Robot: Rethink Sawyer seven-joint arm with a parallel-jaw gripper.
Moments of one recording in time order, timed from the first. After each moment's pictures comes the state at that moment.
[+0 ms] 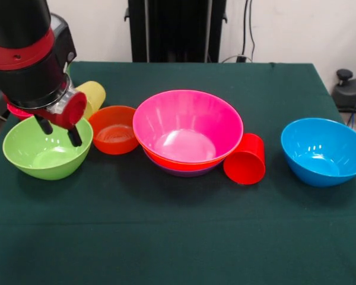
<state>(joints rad) -0.56 -0.33 0.22 0.90 -0.29 1.26 1.90</state>
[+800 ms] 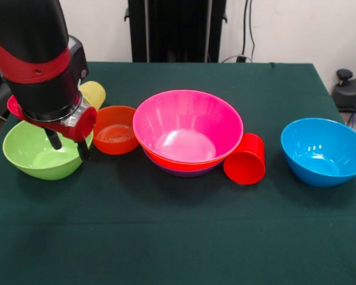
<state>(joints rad) -0.56 -0.34 0.22 1.01 -0.29 1.08 1.90</state>
